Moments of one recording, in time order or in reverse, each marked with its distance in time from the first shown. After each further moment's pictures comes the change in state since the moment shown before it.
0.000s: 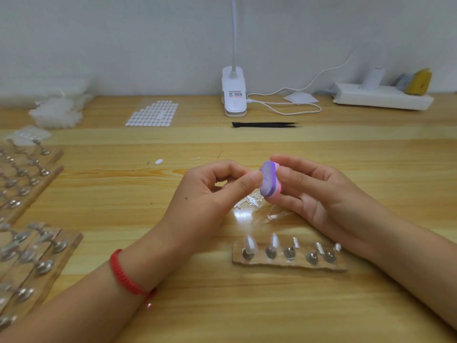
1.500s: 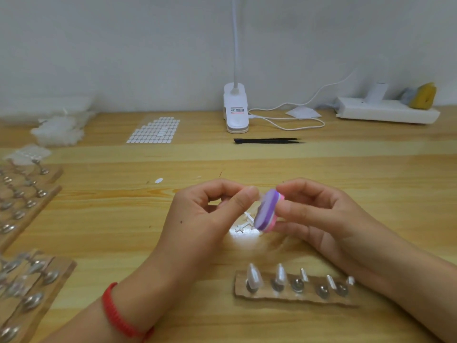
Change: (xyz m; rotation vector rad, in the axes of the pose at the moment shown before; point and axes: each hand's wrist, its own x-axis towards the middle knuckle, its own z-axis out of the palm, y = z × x) left_hand 0.004 -0.005 -0.003 0.026 0.157 -0.012; right_hand -0.001 0.000 0.005 -0.048 -0.003 -0.027
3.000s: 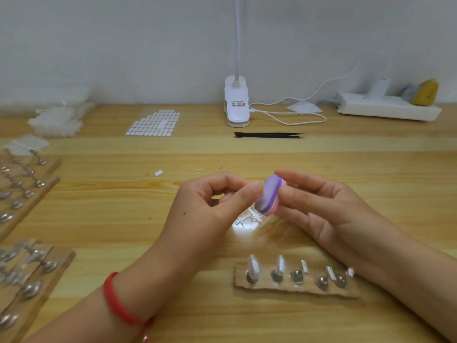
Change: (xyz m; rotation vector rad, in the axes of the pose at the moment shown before) left_hand -0.001 0.001 0.002 -0.073 -0.037 -0.017; right_hand 0.001 0.000 -0.001 0.042 0.033 0.021
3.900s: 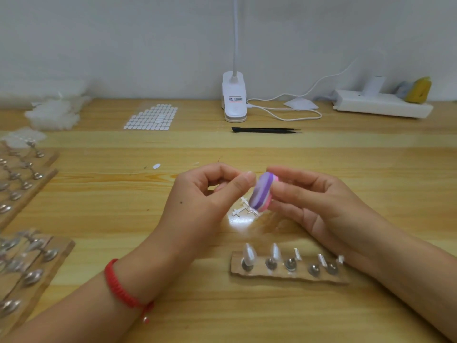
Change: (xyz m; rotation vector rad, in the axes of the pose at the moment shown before) left_hand 0.000 -0.002 0.000 0.033 0.035 -0.003; right_hand -0.001 0.001 0.001 -0.053 -0.024 -0.015
